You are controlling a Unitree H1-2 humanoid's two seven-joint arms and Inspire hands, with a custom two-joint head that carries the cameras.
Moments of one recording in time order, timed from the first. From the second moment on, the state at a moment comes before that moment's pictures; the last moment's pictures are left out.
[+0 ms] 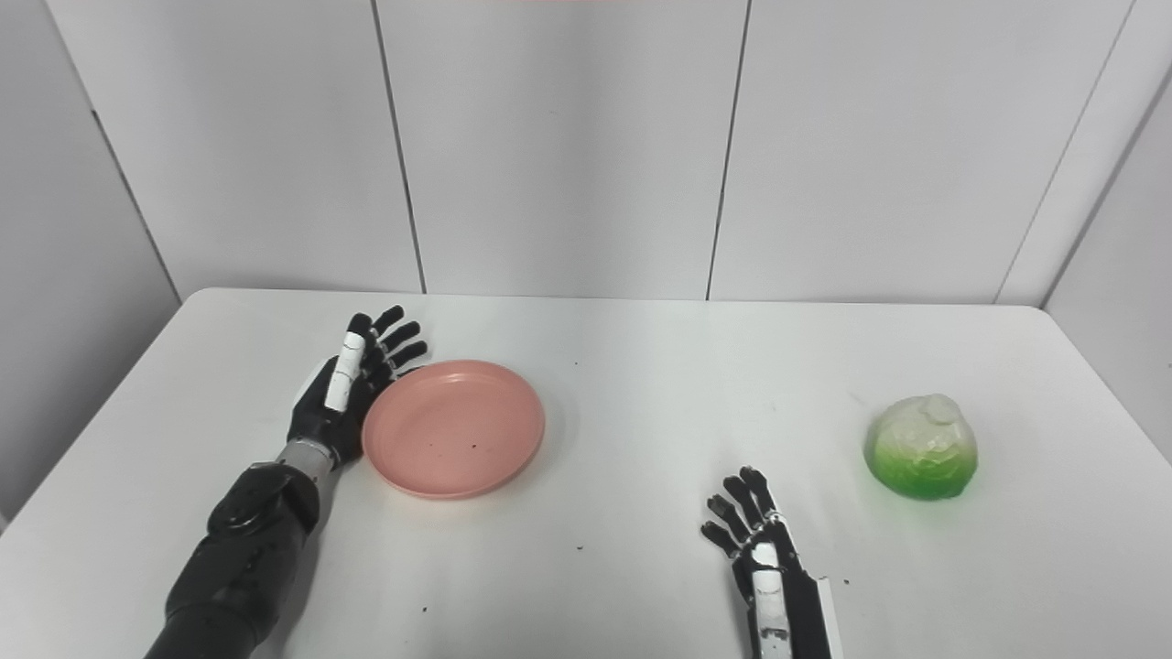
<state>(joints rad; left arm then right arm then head) -0.65 0.14 0.13 0.85 -0.28 -0.17 -0.31 0.14 0.07 0.07 -0.10 0.14 -0.22 0.01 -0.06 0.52</state>
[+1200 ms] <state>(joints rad) -0.61 -0.10 0.13 0.78 -0.24 -0.25 -0.13 0.14 0.11 0.17 -0.09 0.05 -0.21 -0.09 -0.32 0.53</state>
